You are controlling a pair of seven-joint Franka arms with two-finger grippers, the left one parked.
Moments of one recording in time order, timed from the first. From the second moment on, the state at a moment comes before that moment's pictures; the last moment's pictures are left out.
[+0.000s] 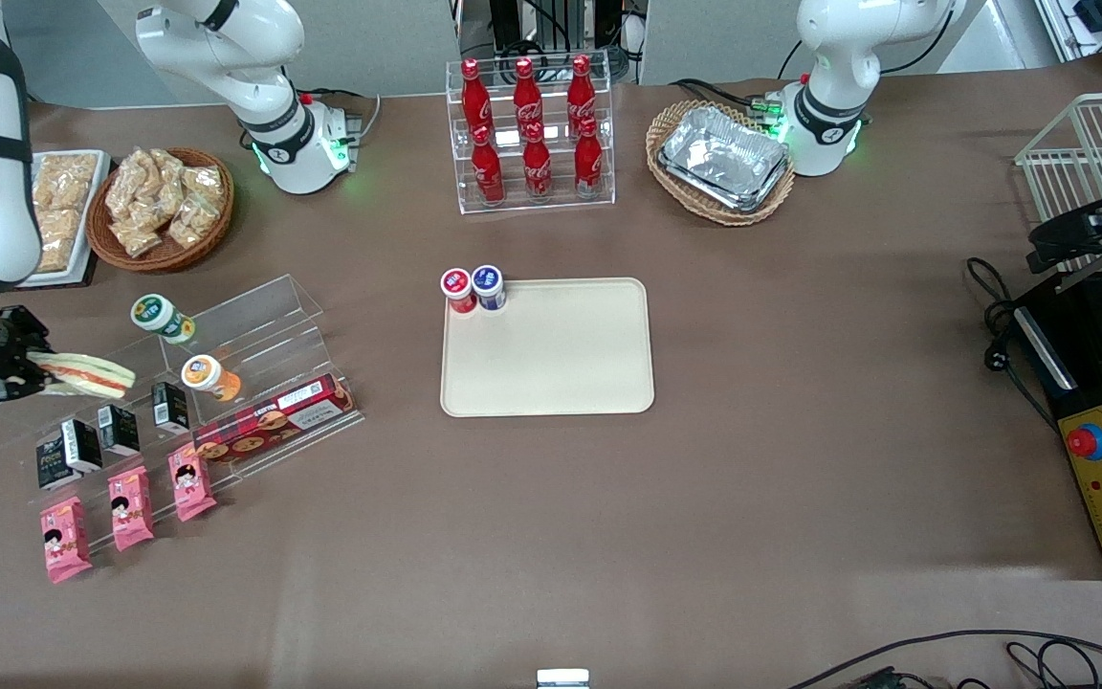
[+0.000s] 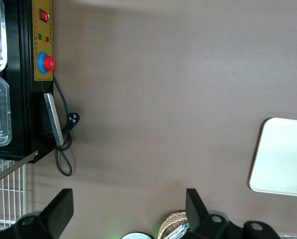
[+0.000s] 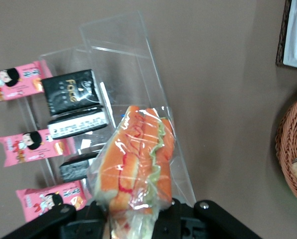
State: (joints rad) arm 0.04 0.13 -0.40 -1.96 -0.06 2.06 1.09
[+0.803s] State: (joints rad) arm 0.24 0.11 -0.36 -1.73 -0.06 1.75 1.16
